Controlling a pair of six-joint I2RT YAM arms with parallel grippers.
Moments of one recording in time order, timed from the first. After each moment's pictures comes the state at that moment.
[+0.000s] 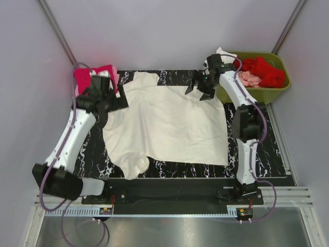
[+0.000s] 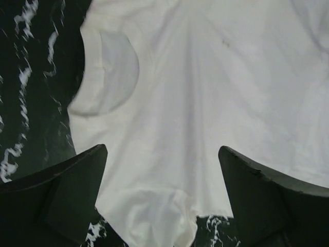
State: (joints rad) left arm -0.19 1.40 1.45 -0.85 -0.11 -0.38; right arm 0.22 2.28 2.17 -0.98 -0.36 0.47
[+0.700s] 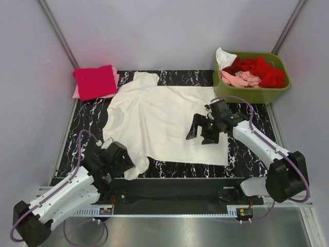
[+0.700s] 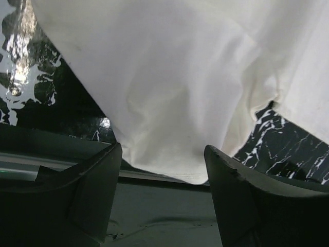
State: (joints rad) left arm -0.68 0.67 0.49 -0.94 -0.17 -1.15; right arm 0.42 1.34 0.97 -0.68 -0.38 0.60
